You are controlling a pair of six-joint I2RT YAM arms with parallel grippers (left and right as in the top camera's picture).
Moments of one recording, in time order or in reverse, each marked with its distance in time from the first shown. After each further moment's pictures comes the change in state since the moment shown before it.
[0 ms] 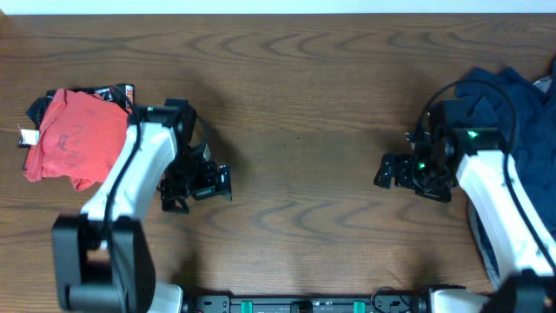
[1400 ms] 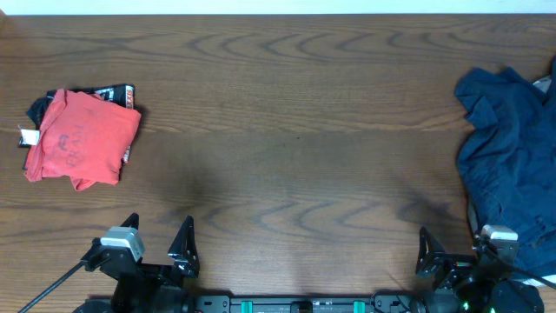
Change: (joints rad) left arm -0.003 -1.558 -0.379 0.396 -0.158 -0.031; right arm 0.184 -1.338 -0.319 -0.061 0.369 0.060
